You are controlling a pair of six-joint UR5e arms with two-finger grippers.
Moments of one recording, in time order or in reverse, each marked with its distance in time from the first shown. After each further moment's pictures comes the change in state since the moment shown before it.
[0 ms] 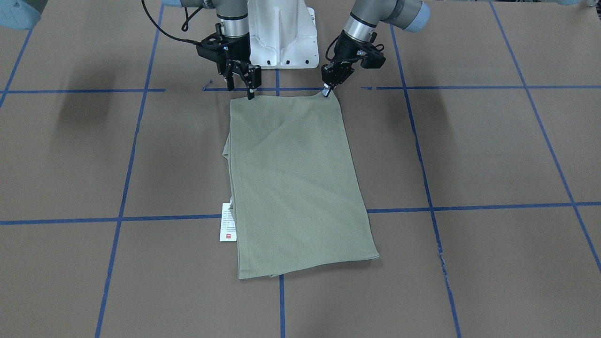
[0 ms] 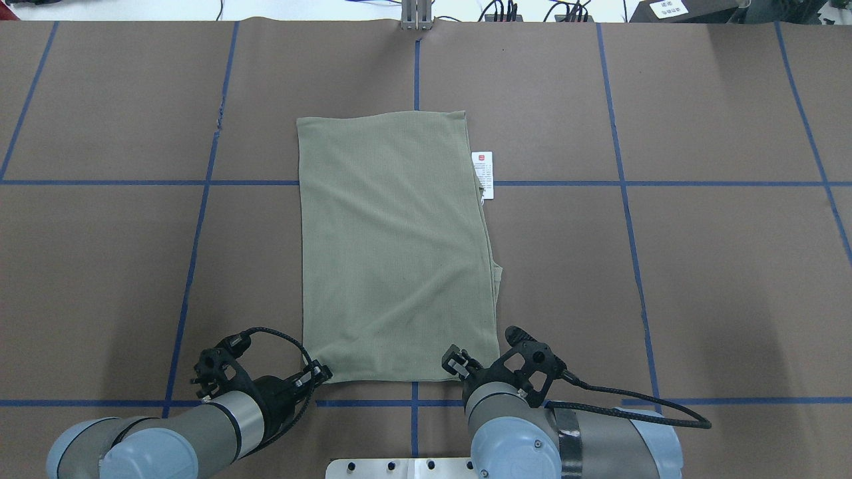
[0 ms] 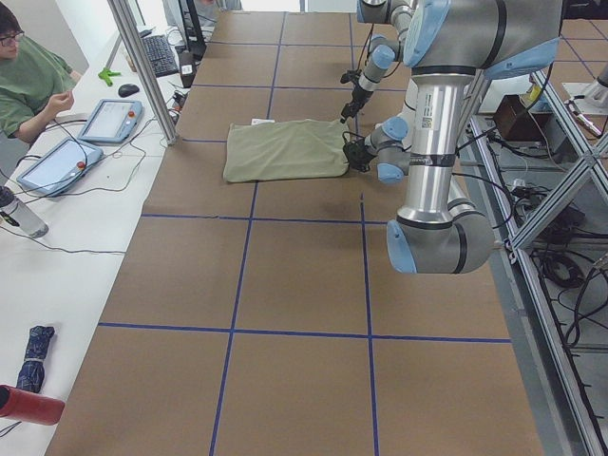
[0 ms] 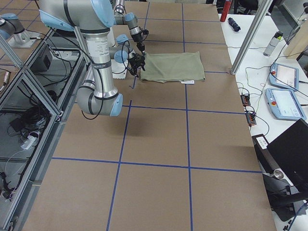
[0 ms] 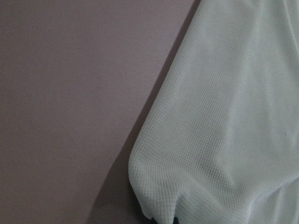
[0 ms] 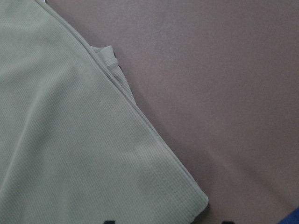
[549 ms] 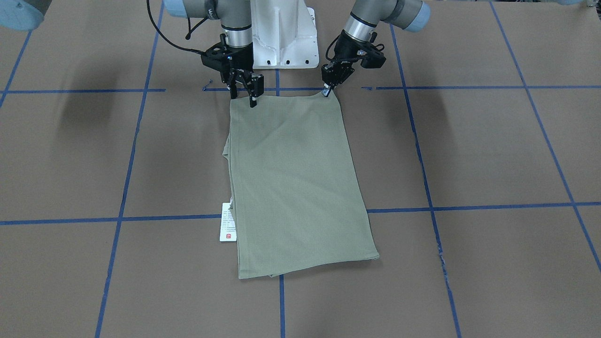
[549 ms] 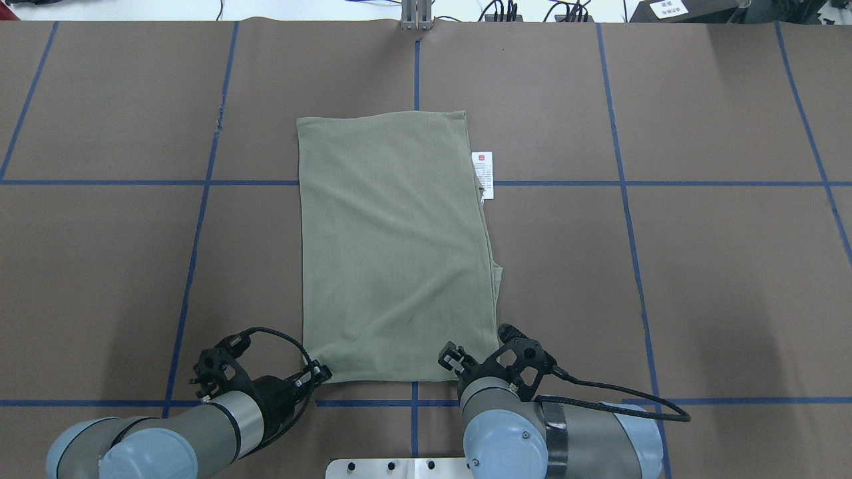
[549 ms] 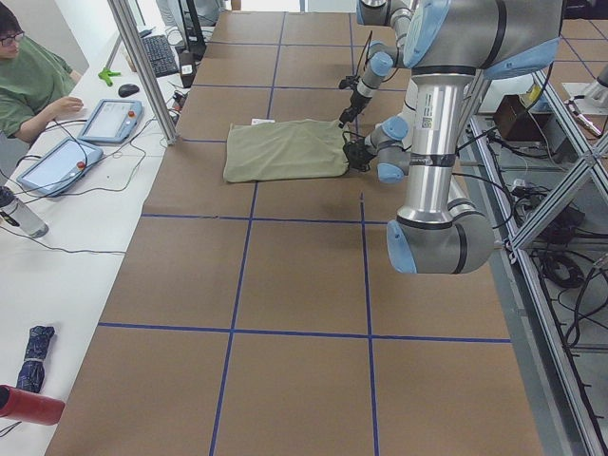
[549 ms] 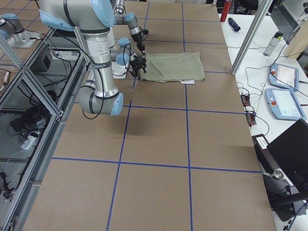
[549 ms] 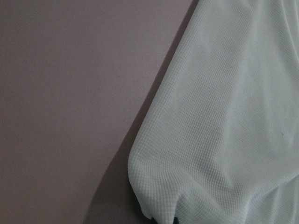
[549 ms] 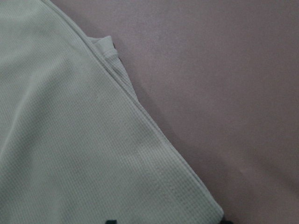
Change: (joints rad) left arm 0.000 0.001 -0.001 0.000 0.000 0.000; right arm 0.012 0.009 -0.081 0.075 -0.002 -0.008
